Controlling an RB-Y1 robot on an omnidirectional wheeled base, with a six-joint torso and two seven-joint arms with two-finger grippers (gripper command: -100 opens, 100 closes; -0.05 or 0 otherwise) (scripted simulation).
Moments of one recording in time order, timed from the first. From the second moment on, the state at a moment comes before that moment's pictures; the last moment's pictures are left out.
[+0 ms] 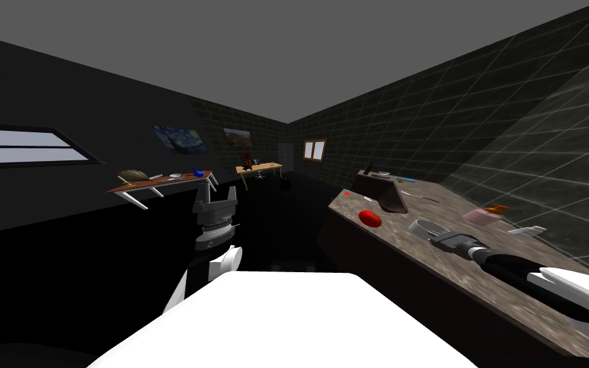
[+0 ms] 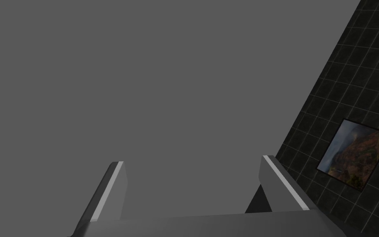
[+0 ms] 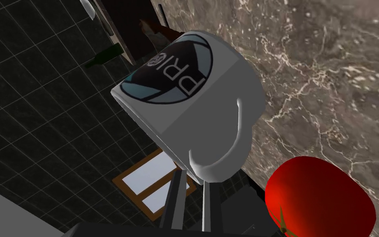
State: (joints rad) left arm 0.52 -0.03 0.03 -2.38 -0.06 -0.62 0.17; right arm 0.50 -1.25 -0.27 -0.99 0.68 -0.33 0.60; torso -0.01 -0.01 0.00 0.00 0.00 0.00
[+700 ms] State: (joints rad) left arm 0.52 -0.03 0.03 -2.38 -0.06 -0.62 0.17; right arm 0.51 -1.31 -0.25 -1.03 0.67 -0.31 0.51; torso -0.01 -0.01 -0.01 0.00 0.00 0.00
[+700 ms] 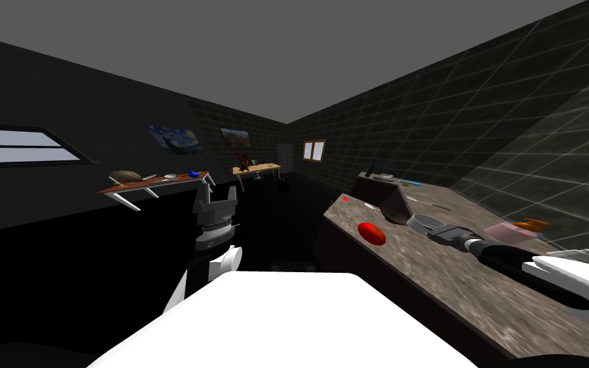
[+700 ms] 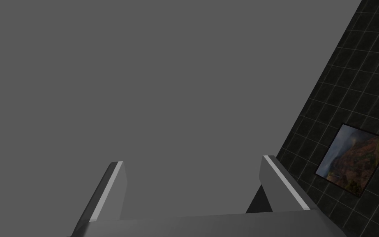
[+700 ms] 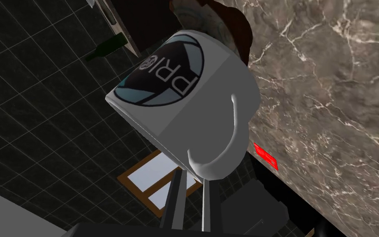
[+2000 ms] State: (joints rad) left arm 0.52 -0.03 0.03 -2.38 -0.06 -0.62 0.17; right arm 0.52 -1.36 -0.22 -1.06 0.65 -0.31 0.44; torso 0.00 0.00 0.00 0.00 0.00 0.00
